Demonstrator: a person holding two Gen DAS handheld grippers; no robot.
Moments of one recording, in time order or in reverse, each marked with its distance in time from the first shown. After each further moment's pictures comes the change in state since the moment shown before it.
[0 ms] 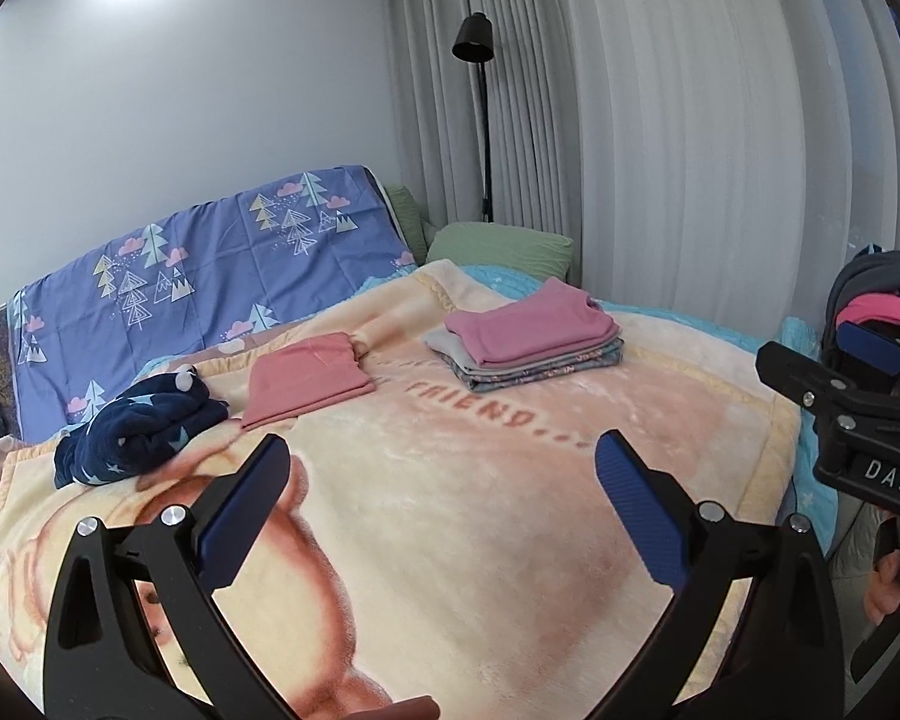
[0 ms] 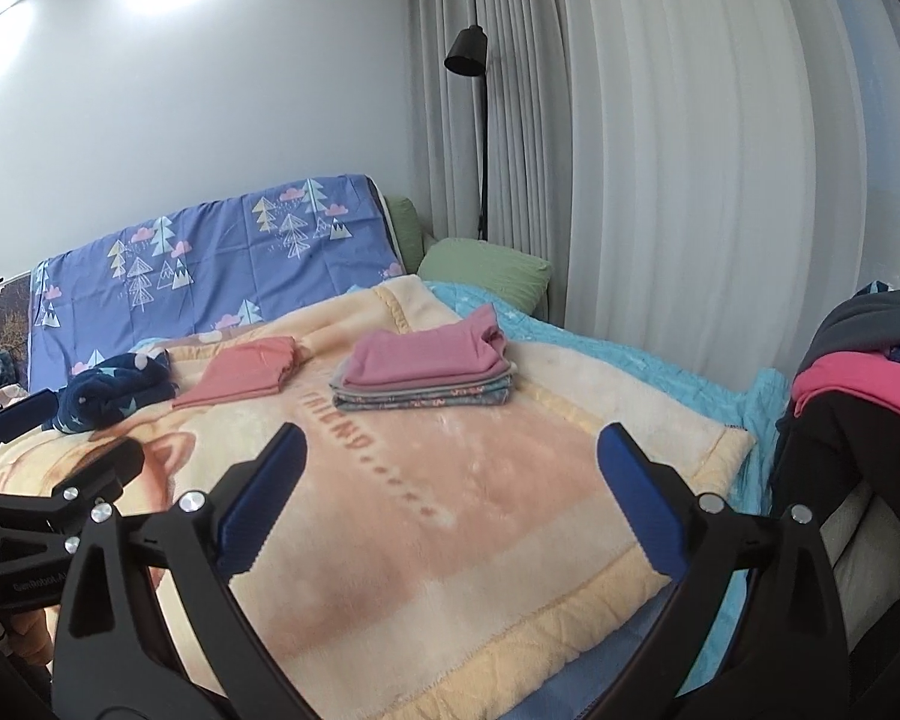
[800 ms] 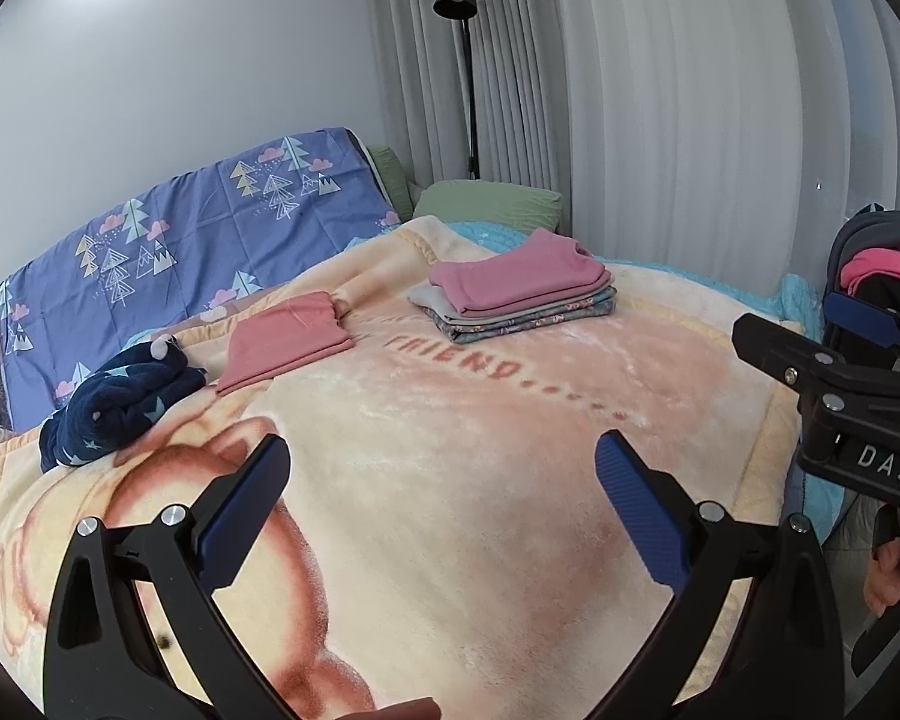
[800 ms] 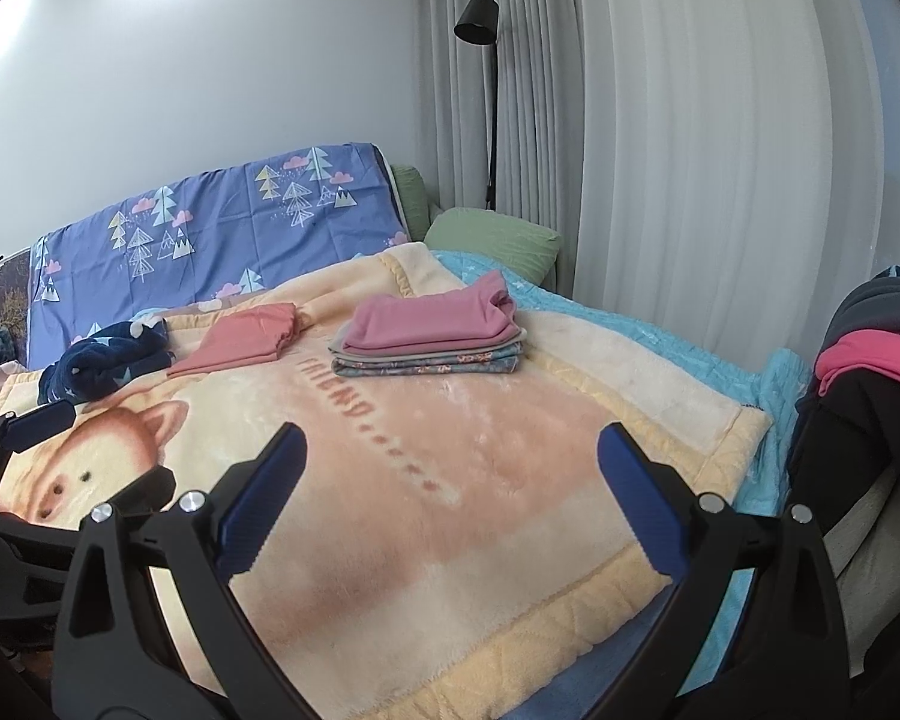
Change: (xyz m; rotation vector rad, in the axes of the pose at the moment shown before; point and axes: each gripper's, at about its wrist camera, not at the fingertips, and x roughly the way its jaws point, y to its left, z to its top) left arm 0.025 -0.013 -0.016 0.020 0.090 -0.024; right arm 0.025 0.005 -0.014 -0.019 0.064 0.013
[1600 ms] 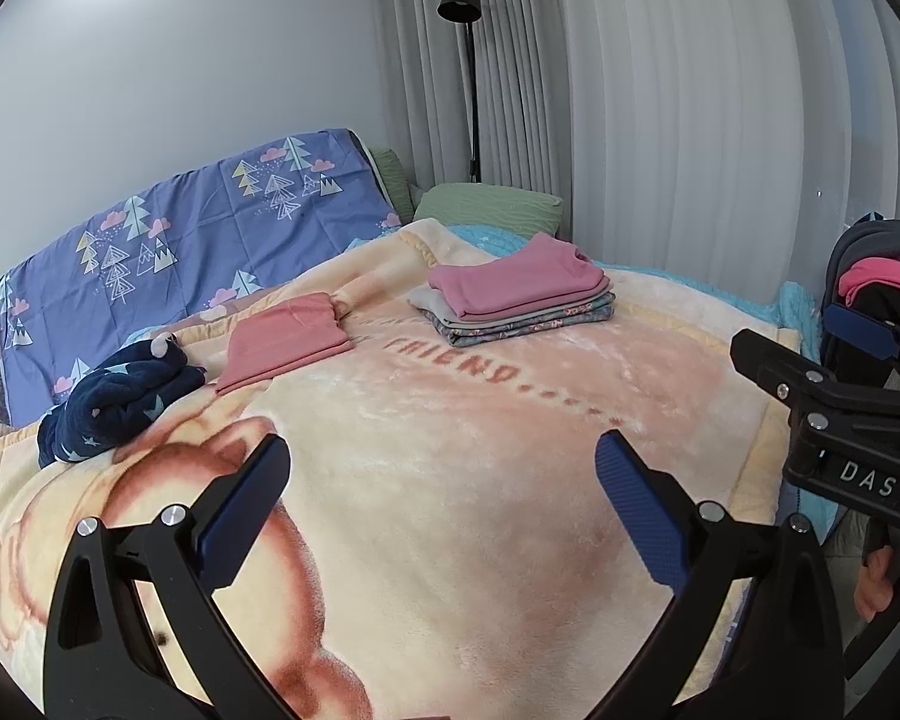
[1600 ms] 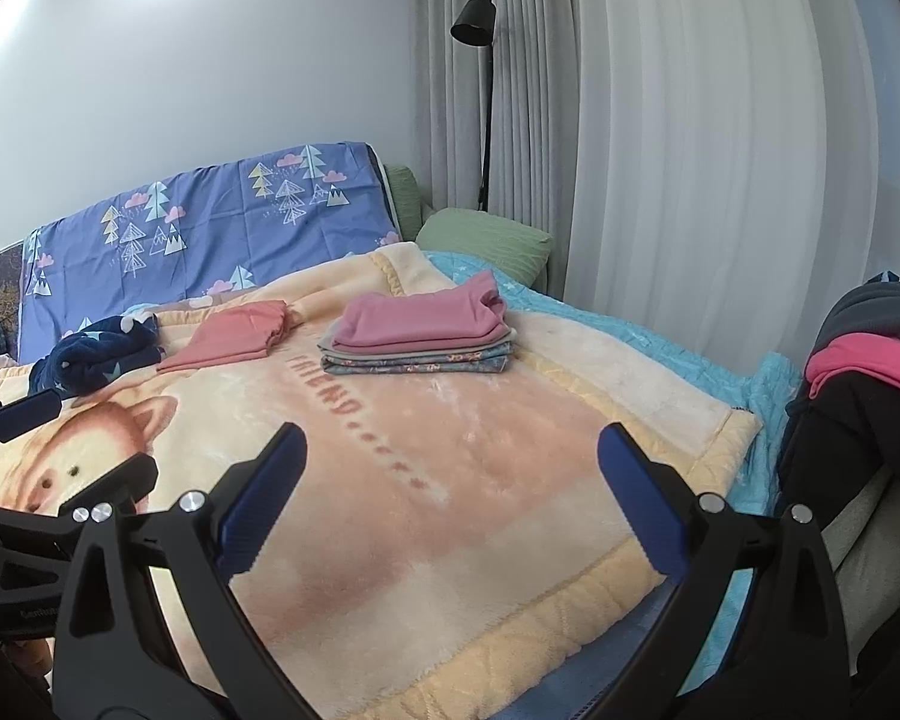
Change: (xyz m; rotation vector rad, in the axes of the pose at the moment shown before) left arm -0.002 0.001 0.001 -0.010 -0.002 -0.006; right arm 0.001 -0.002 -0.004 -0.010 -0.003 -0.026
